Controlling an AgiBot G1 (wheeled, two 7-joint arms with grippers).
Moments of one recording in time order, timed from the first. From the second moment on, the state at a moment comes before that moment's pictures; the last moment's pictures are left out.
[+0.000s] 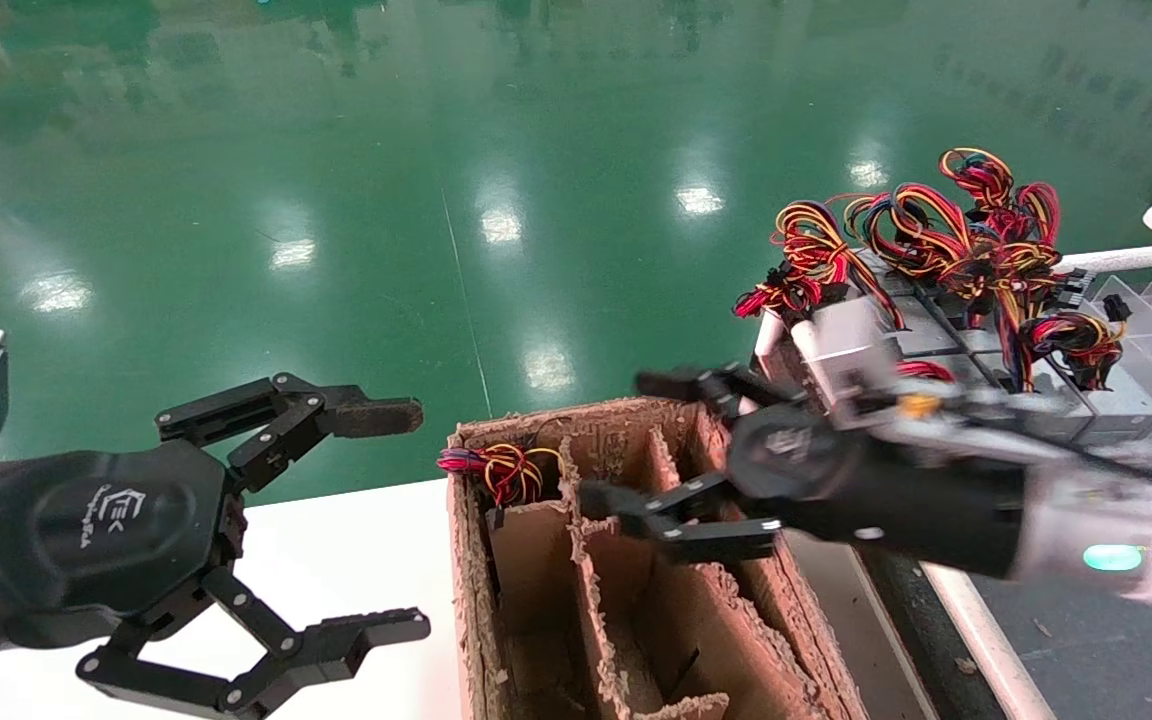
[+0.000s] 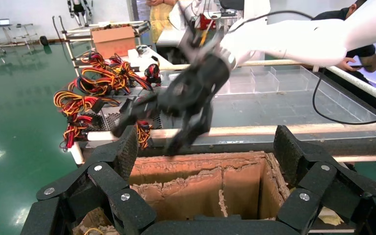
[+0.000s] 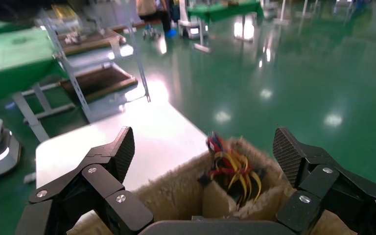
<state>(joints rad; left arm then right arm) -1.09 0.58 0.36 -1.26 0.67 1.46 -0.14 1.20 -0.92 -0.45 1.00 -0.98 -1.28 0.21</state>
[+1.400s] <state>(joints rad) -1.09 0.58 0.36 -1.26 0.67 1.46 -0.14 1.47 -1.35 -0.60 0.21 -1.12 -1.27 -0.27</state>
